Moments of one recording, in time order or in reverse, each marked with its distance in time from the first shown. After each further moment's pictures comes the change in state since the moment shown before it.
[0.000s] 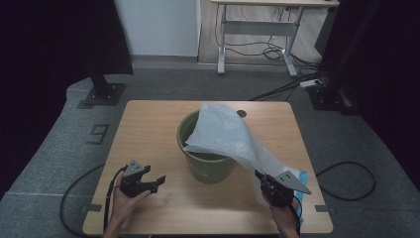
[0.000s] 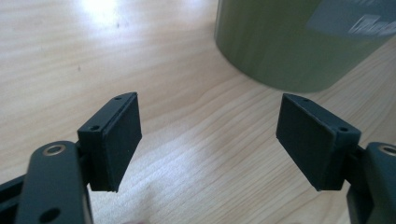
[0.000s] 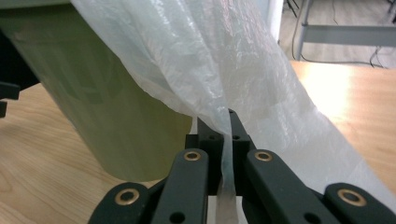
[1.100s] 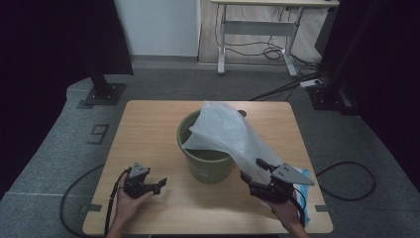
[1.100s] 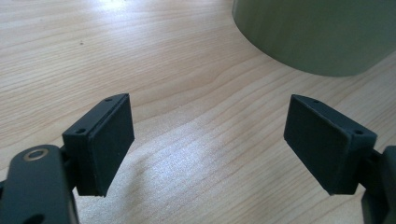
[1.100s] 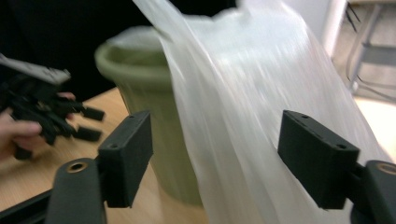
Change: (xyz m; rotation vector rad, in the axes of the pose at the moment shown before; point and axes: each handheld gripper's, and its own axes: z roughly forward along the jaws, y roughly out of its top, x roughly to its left) left arm 0.004 -0.014 0.020 0.048 0.051 -0.016; right arm 0.019 0.045 -0.014 -0.017 0.198 -0.049
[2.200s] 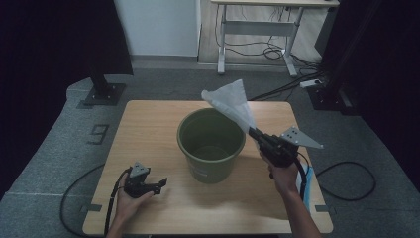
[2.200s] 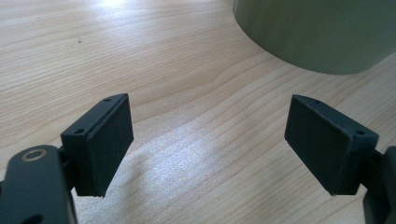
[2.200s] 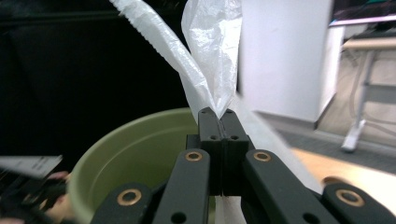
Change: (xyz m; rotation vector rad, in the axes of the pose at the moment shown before) left arm 0.001 -0.001 0.003 0.013 -0.004 0.006; right arm -0.033 0.079 0.032 -0.151 0.036 0.035
